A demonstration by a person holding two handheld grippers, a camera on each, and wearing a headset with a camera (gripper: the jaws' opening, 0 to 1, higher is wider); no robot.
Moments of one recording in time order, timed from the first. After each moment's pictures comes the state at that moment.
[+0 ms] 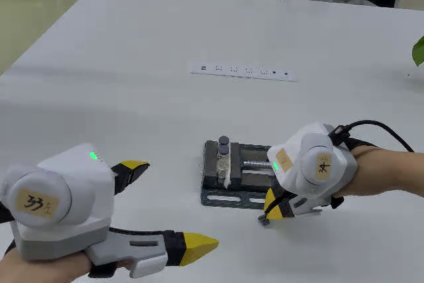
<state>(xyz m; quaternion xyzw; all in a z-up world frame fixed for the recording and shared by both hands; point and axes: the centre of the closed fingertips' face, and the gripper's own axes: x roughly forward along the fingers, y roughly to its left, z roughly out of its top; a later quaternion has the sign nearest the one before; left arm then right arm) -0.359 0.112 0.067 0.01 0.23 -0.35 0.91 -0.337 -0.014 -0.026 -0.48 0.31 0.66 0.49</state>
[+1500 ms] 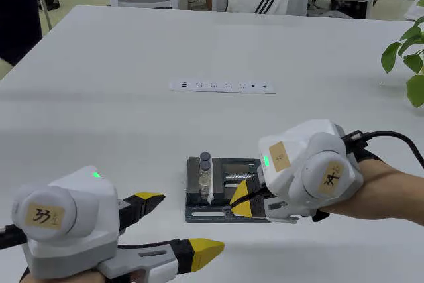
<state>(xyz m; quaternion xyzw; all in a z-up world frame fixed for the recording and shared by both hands) -0.356 0.068 0.069 -0.09 0.25 -0.37 0.89 -0.346 0.026 0.055 -0.44 0.20 0.63 0.61</state>
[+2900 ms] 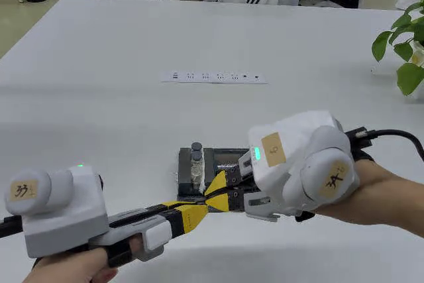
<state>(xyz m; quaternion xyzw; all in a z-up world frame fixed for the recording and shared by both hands) -0.355 0.053 0.073 -0.28 0.27 -0.38 0.84 -0.362 0.052 0.081 -0.40 0.15 0.63 0.64</state>
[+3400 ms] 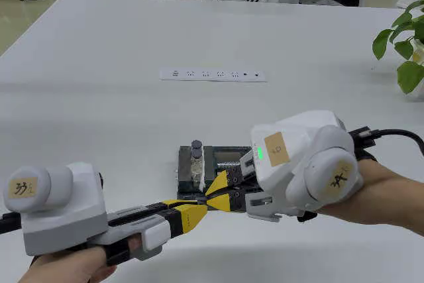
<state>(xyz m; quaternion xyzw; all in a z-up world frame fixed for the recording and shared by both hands) -0.362 0.051 0.074 -0.25 0.27 -0.39 0.84 -0.366 0.050 0.078 -0.40 0.16 0.64 0.64</state>
